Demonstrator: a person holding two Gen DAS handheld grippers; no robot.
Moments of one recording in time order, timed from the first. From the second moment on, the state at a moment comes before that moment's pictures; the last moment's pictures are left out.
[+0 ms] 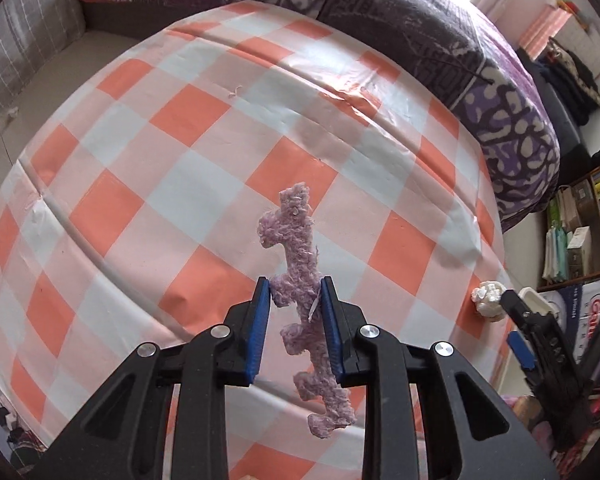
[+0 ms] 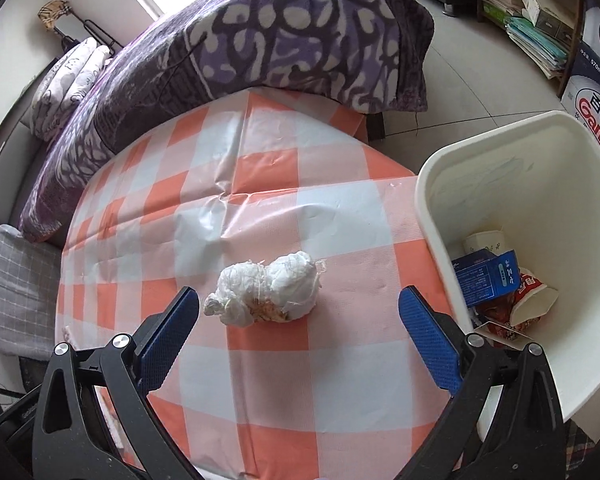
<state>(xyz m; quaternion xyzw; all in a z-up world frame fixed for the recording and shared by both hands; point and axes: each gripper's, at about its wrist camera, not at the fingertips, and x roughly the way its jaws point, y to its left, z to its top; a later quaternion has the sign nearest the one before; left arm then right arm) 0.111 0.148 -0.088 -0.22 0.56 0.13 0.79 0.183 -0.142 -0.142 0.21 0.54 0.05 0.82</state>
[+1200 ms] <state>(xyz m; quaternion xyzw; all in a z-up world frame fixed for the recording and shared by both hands) 0.086 0.138 0.008 -0.08 0.33 0.23 0.91 0.123 -0.073 -0.019 0.04 0.31 0.12 0.94</state>
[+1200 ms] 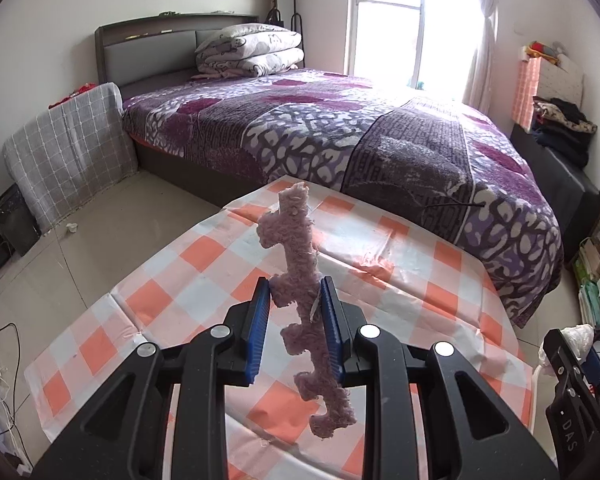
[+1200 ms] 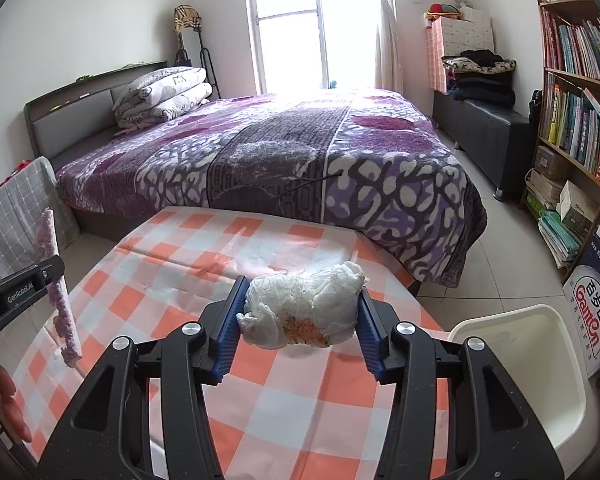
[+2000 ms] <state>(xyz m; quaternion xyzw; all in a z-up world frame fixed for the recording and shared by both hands) 0.091 0.055 0.010 -0.04 0.33 0.18 0.93 0.114 -0.151 -0.009 0.09 0.31 0.06 0.95</state>
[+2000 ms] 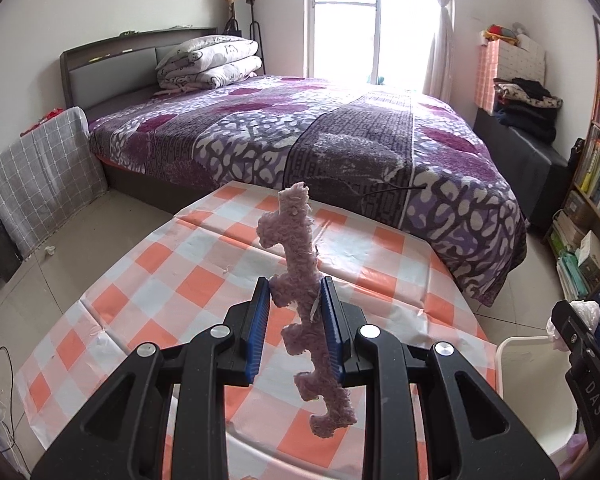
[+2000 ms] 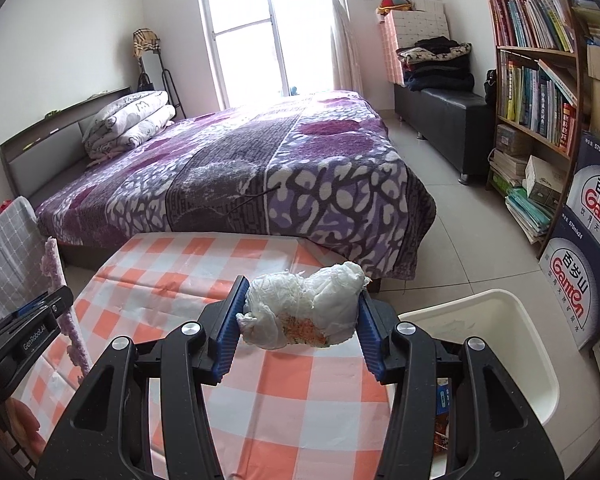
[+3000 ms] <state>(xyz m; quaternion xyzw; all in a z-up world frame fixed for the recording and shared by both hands) 0.094 -0.057 -0.006 0.01 0.36 0.07 0.93 0.105 -0.311 -0.022 0.19 0.34 -0.12 0.91</state>
